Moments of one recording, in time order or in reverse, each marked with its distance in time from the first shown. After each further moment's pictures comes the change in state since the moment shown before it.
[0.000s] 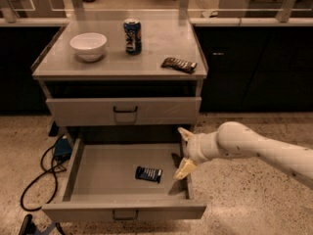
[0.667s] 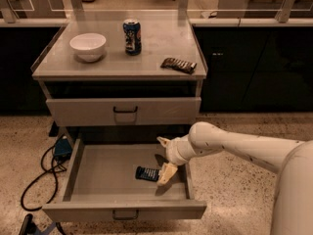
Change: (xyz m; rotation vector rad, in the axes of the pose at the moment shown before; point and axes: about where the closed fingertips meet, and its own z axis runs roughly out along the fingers) arm -0.024 0.025 0.102 -0.186 -0.020 -0.041
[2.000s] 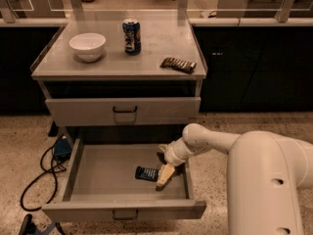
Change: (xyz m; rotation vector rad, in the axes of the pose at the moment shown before) arm 0.066 -0.013 0.075 -0.122 0.047 0.144
